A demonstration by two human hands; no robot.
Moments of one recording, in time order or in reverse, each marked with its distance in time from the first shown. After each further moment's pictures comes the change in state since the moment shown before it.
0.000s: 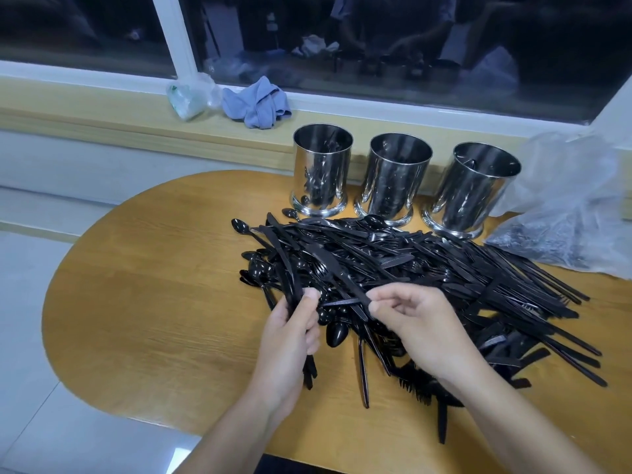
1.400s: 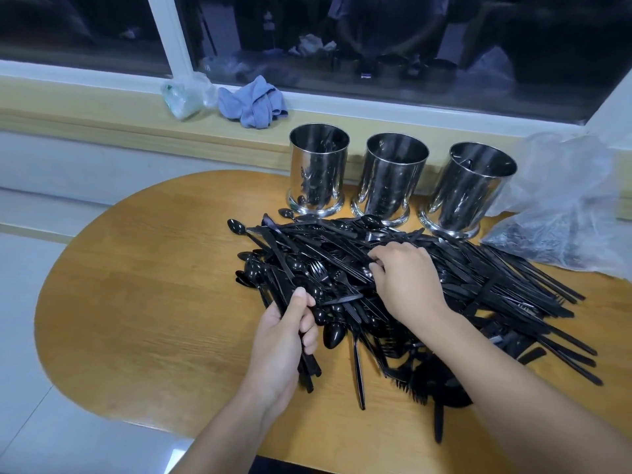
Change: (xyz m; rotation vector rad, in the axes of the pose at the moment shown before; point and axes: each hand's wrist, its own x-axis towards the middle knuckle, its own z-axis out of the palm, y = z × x) left_hand 0.008 -0.007 -0.005 -0.013 0.002 -0.033; right_hand 0.090 0.023 0.006 -0.956 0.233 -0.316
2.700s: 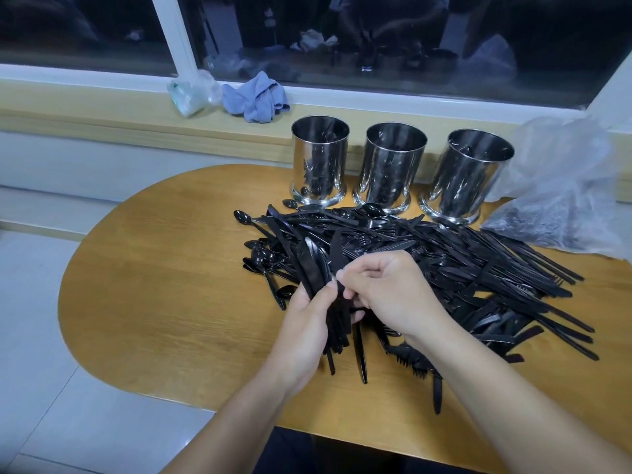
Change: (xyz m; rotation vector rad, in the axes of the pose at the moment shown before) left_hand -0.019 0.005 0.026 -0.015 -0.205 0.008; right_hand -0.058 -0.056 -0.061 1.131 -0.303 0.284
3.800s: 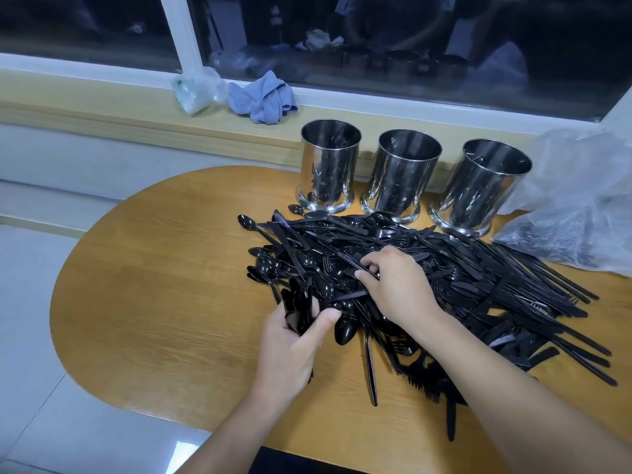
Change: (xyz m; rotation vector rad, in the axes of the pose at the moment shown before) left_hand 0.010 -0.016 -0.045 0.333 0.146 0.362; right_hand 0.083 0.056 -0.004 -0.900 0.186 -0.164
